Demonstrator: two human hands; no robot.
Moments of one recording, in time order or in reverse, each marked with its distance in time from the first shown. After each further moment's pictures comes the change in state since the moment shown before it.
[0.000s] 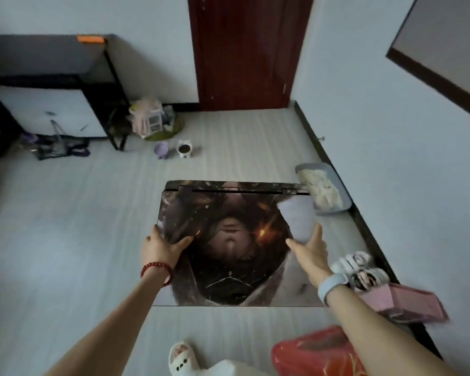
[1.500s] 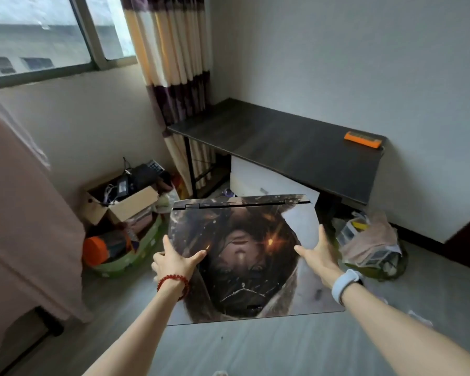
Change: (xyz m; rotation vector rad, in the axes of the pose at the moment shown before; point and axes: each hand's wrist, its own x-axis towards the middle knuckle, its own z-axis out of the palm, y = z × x) left_hand 0.765 -0.204 -0.689 -0.207 0.599 -0.483; right_hand 0.089 -0.779 0.956 -0.276 -0.571 -0.546
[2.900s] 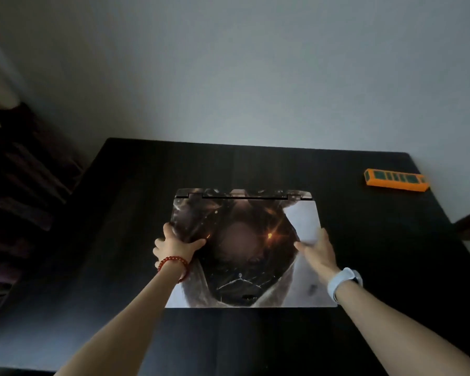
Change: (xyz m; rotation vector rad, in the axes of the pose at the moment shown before) left_hand 0.774 0.534 0.356 0.277 -0.447 0.246; right_hand 0.778 -0.268 0.079 0.211 0.398 0.556
